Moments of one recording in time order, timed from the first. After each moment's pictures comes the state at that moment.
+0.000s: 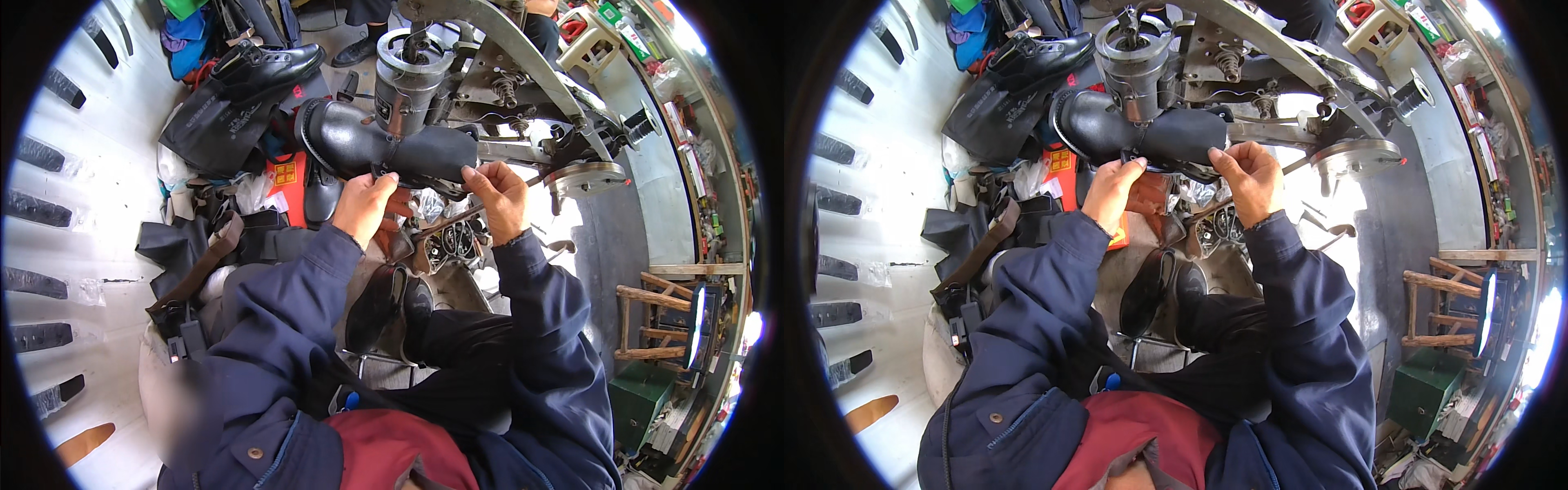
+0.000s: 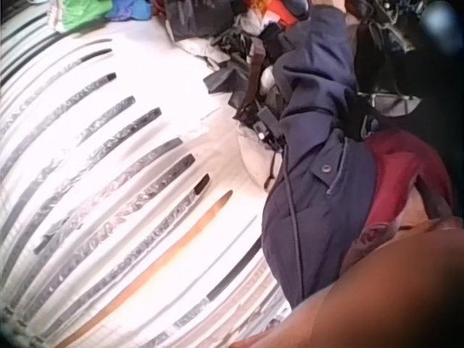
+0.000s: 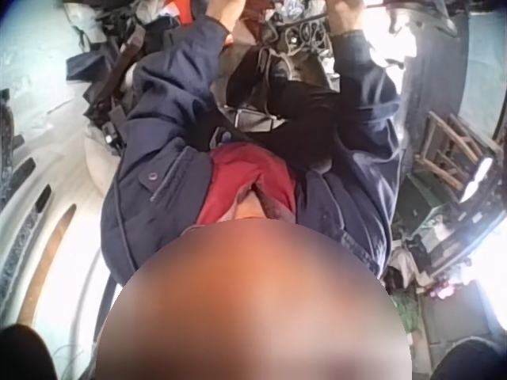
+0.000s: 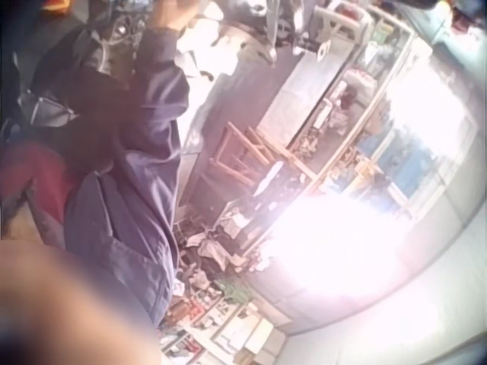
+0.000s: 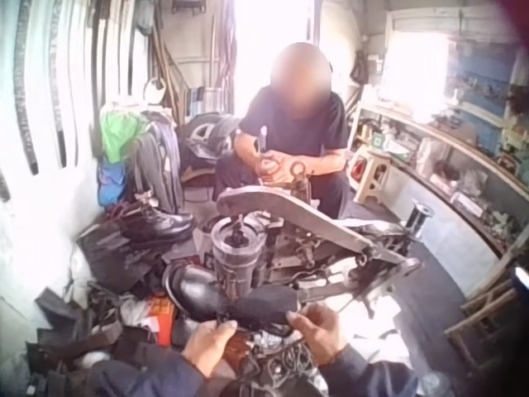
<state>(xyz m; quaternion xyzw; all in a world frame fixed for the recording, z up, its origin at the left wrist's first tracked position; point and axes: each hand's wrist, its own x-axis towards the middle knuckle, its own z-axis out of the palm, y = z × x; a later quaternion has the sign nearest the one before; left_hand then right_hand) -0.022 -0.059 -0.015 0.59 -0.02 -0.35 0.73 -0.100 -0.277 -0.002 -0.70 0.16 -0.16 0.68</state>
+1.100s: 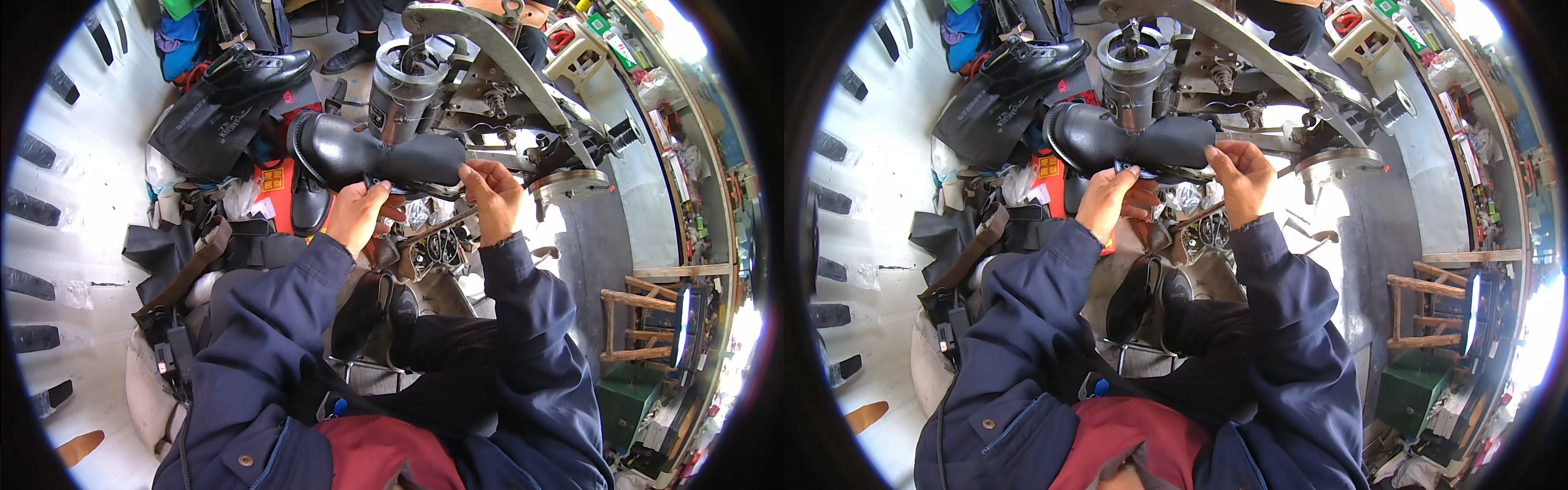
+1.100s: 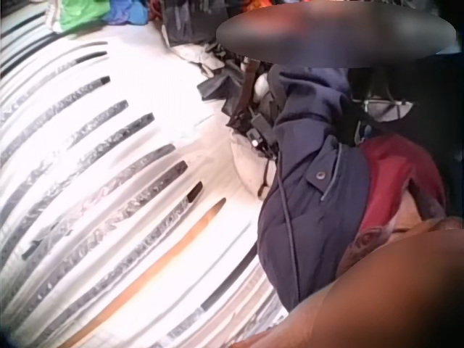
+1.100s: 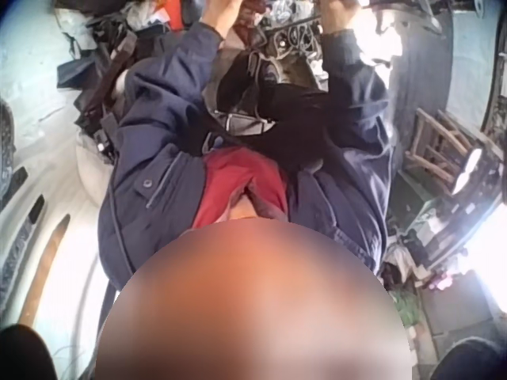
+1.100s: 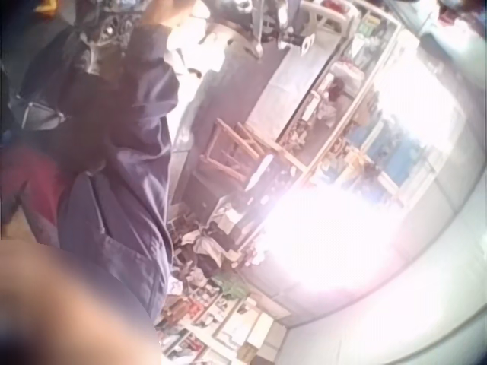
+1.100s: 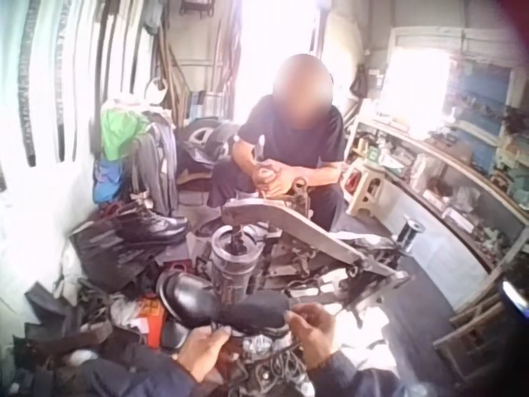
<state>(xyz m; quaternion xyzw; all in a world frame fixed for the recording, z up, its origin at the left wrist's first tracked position) -0.026 -0.063 -0.016 0.59 -0.03 -0.34 0.74 -0.096 -0.268 0.021 -0.68 0.18 -0.23 0.67</state>
